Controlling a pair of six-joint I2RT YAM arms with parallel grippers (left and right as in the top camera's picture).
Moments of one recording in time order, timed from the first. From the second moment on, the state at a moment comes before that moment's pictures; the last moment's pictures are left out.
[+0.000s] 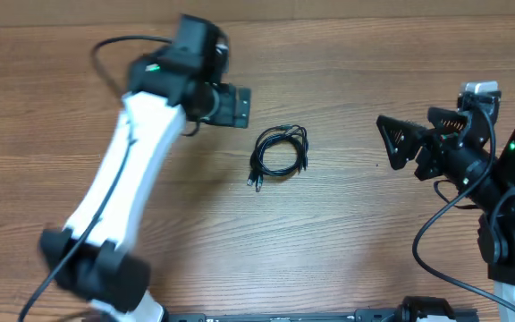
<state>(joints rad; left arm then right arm) -0.35 1.80 1.80 -1.19 0.03 -0.24 -0.06 0.91 1.15 -0.68 -0.50 0.15</state>
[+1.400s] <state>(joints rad) -0.45 2.23 1.80 -0.94 0.20 -0.24 -0.06 1.03 1.15 -0.82 -0.47 0.15</state>
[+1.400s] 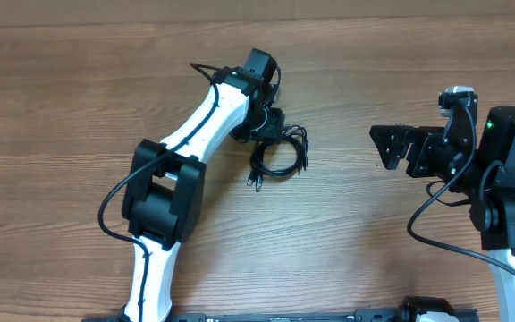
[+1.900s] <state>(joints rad) -0.45 2.28 1.80 -0.94 0.16 -0.22 -0.06 1.03 1.15 -0.84 -0.47 0.15</state>
